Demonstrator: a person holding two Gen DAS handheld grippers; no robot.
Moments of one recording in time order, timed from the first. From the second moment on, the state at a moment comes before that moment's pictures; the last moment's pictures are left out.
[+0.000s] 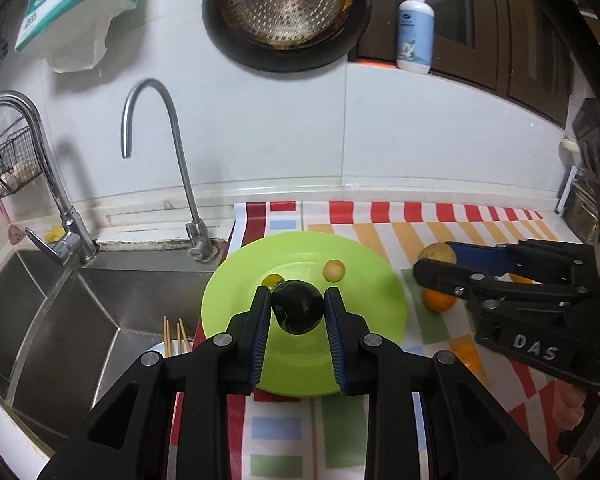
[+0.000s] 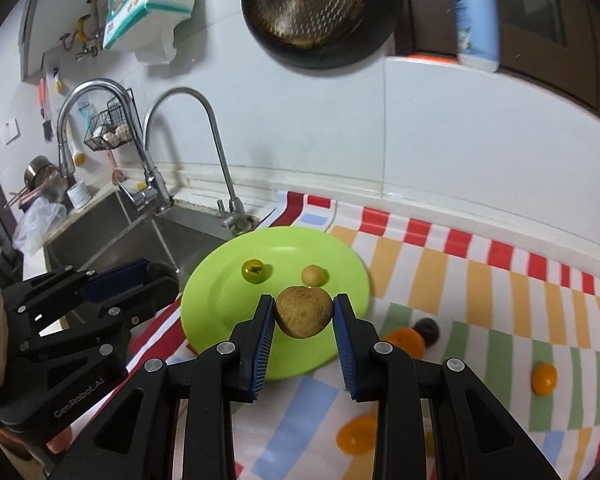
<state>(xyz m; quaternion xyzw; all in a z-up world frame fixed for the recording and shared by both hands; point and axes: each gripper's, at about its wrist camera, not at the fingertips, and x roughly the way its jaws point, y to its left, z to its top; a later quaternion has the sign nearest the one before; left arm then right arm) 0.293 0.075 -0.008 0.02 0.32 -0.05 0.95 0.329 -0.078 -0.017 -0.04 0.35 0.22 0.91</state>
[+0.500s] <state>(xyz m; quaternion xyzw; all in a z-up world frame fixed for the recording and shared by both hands) 0.356 0.096 -0.059 0.01 0.39 -0.06 0.92 0.402 -0.050 -0.080 -0.04 0.44 0.21 0.87</state>
